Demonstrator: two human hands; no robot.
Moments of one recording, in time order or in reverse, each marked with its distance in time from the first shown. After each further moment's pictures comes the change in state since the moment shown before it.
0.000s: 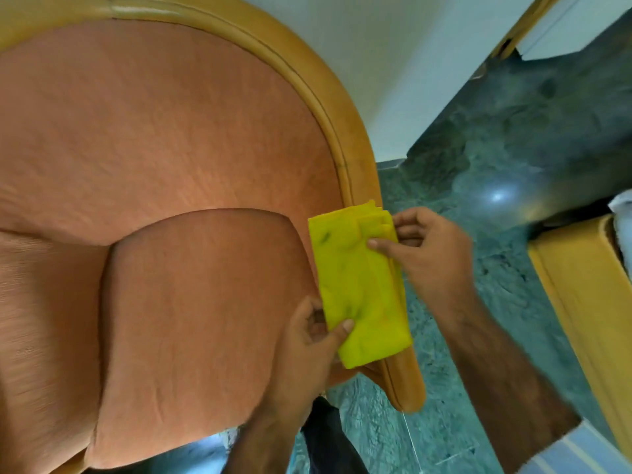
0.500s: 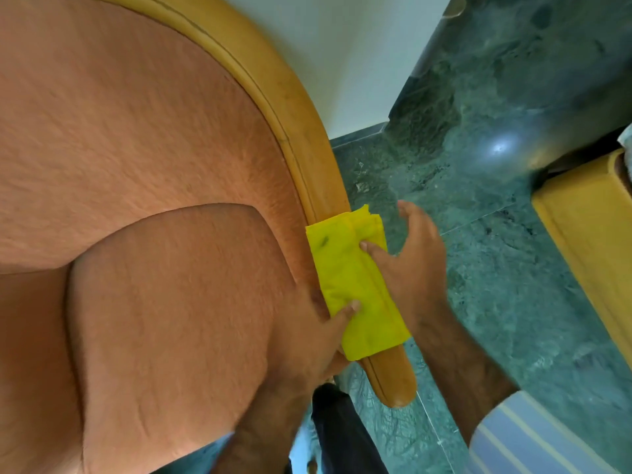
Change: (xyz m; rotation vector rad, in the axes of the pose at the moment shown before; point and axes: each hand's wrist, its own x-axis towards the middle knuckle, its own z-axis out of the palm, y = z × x) left_hand 0.045 -0.020 0.046 0.718 0.086 0.026; right_hand 0.006 0.107 0.014 -0.157 0.194 0.028
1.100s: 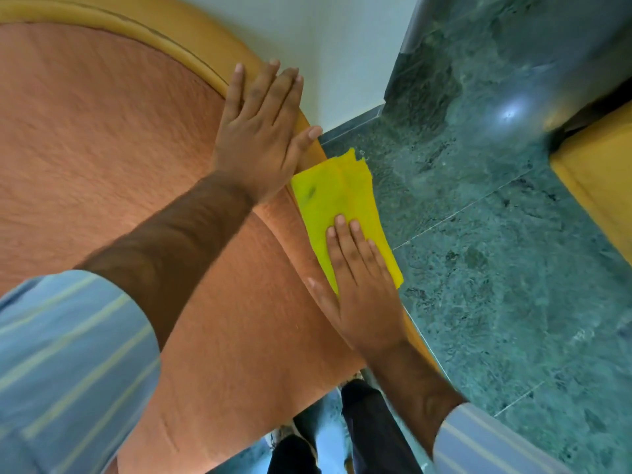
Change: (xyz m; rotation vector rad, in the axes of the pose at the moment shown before) left_hand 0.186 0.110 -0.086 1.176 0.389 1.010; right_hand -0.058 0.014 0.077 -0.421 0.022 -0.450
